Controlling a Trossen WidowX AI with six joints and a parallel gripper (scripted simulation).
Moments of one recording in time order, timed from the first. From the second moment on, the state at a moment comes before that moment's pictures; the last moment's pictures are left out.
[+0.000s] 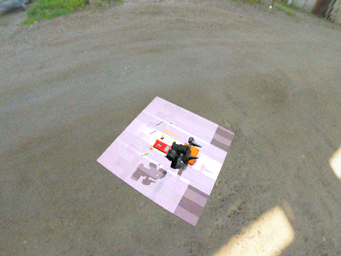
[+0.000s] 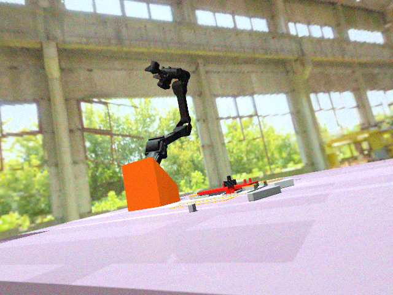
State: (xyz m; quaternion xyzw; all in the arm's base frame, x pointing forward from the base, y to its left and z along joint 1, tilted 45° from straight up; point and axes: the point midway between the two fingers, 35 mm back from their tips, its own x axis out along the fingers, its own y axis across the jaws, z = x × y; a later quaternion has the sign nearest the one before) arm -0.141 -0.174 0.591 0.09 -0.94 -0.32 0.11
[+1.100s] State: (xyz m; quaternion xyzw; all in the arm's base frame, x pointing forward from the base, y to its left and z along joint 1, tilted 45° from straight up) arm 0.004 -0.376 0.493 0.32 -0.57 -0.64 0.40
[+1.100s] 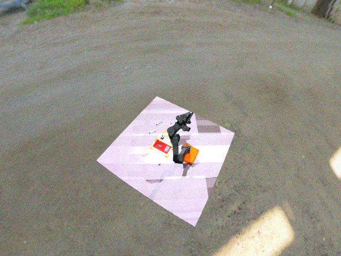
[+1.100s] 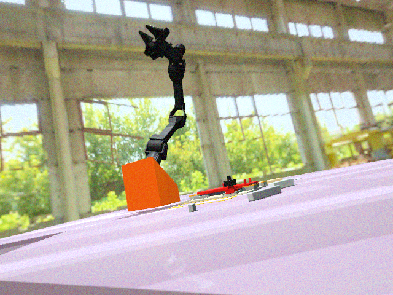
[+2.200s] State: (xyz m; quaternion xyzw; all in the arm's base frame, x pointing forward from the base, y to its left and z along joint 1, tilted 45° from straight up) arm 0.258 -0.408 0.246 0.38 0.11 -0.59 0.70
